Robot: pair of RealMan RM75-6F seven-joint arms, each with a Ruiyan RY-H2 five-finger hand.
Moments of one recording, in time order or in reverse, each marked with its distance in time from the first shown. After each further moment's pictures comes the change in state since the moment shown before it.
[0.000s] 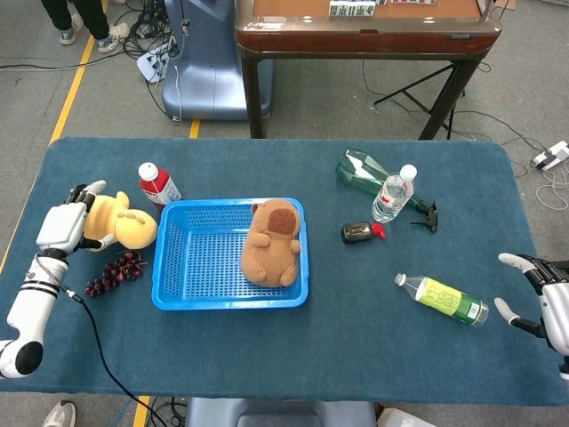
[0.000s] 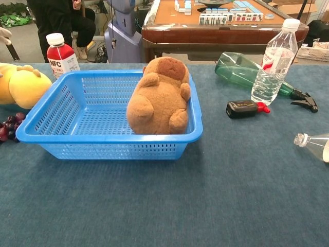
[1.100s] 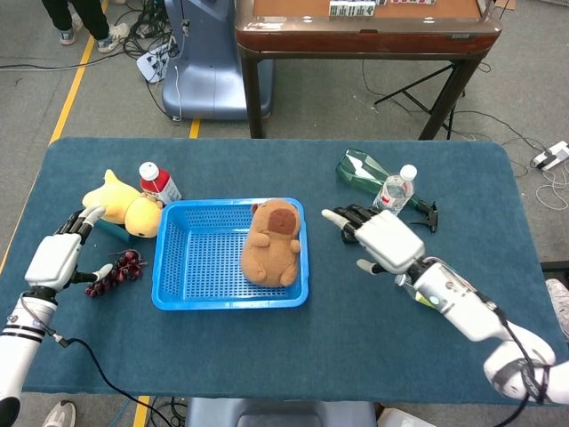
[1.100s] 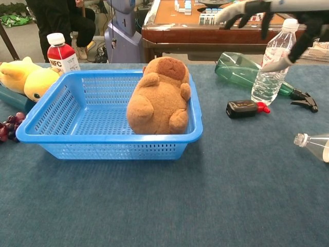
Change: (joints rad) left arm 0.153 0.151 0.069 -0.315 0.150 0.174 0.023; right arm 0.676 -0.053 0.178 -0.123 0.120 -0.769 -0.337
